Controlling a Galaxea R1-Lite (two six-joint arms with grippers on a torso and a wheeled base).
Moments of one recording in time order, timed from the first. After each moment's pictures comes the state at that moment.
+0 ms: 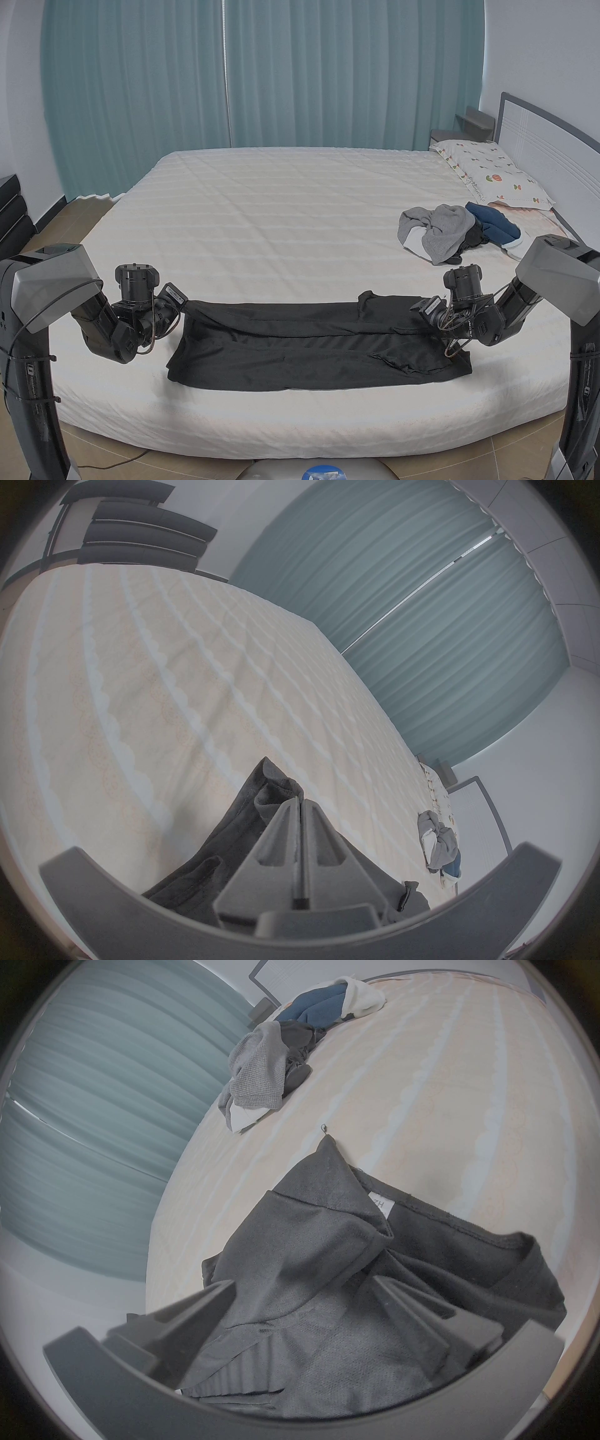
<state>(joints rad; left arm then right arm) -0.10 2.29 -0.86 -0.95 0.03 -0.93 0.22 2.33 -1.02 -0.59 -0.05 1.05</state>
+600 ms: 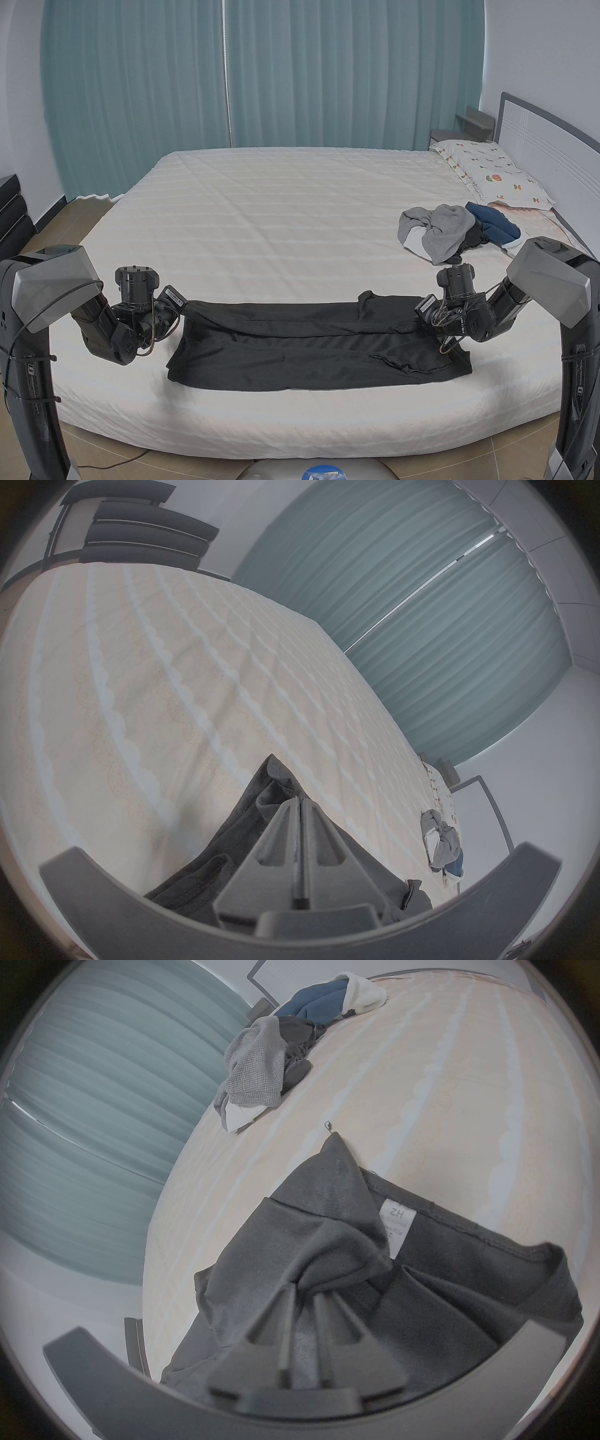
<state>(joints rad) -0.09 2.29 -0.85 -0.95 0.04 -0.93 0.22 2.40 -1.12 -0.56 -0.07 1.06</state>
